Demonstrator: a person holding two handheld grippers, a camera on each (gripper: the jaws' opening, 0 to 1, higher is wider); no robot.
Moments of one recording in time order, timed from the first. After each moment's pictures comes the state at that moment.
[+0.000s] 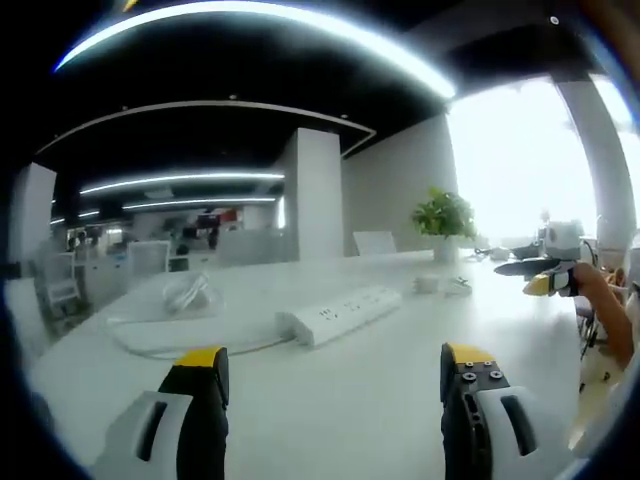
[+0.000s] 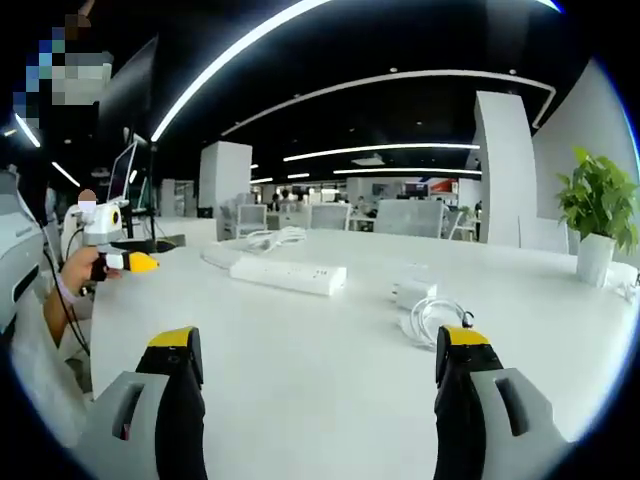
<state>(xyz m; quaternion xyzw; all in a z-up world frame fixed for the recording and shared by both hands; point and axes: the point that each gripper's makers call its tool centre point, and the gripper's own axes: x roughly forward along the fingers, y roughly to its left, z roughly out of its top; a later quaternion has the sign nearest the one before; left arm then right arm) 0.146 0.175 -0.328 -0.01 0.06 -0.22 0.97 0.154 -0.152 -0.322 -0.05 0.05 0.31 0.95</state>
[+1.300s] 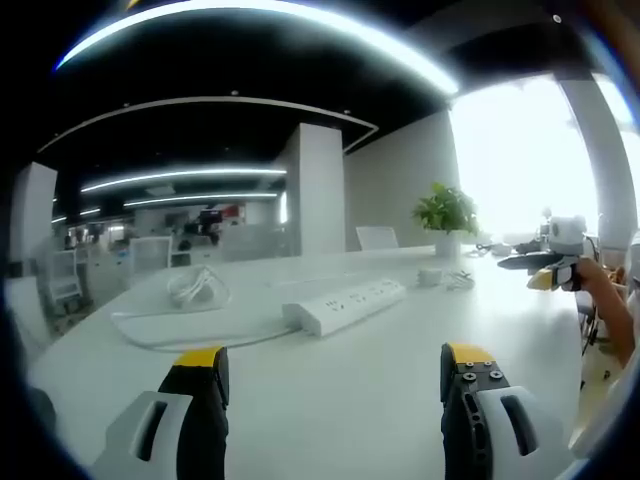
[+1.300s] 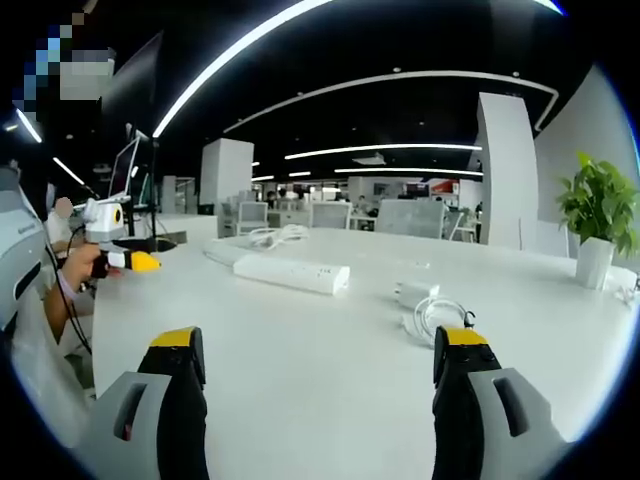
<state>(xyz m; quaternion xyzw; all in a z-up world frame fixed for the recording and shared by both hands) 0.144 0.183 -0.335 0.00 0.07 -0.21 0.97 0.149 -0.149 -0.321 -0.06 0.05 0.31 0.95</state>
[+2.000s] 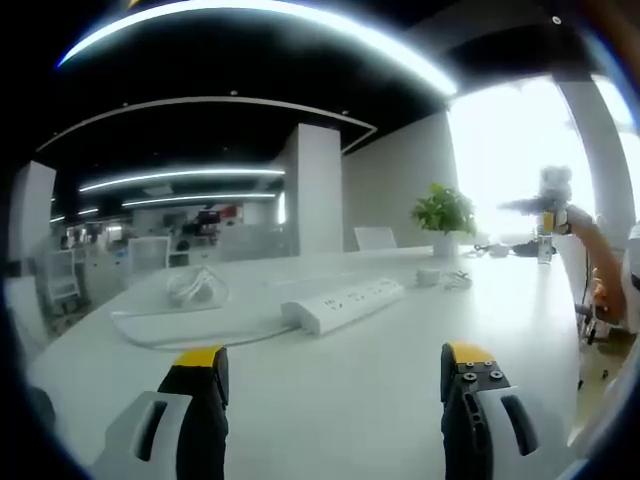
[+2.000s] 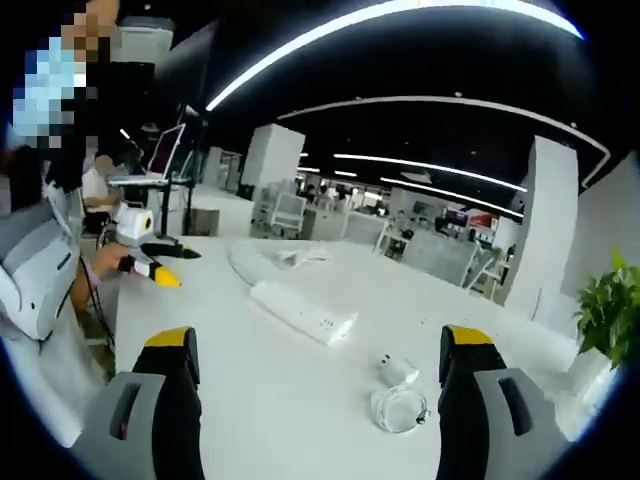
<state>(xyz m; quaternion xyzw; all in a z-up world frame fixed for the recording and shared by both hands) 0.142 0.184 -0.336 -0.01 0.07 -0.22 0.97 0.157 -0.146 -0.207 -0.19 0.02 0.39 0.90</state>
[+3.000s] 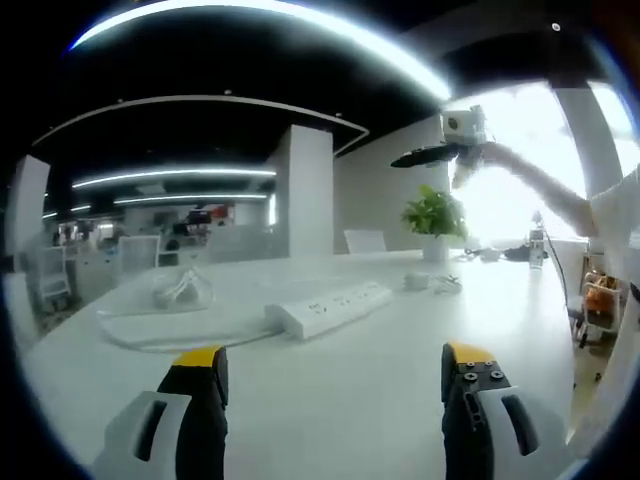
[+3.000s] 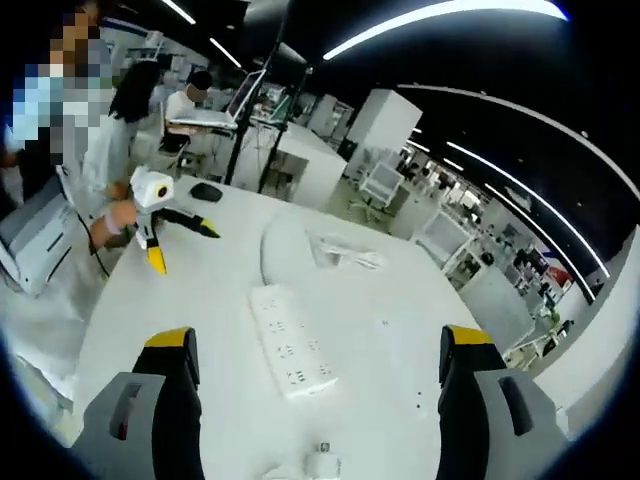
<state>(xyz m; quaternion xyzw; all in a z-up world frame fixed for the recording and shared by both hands) 0.144 0.165 -0.336 -0.02 0.06 -0.24 0.97 0.271 -0.037 -0.172 -0.38 0.08 0.55 0.74</state>
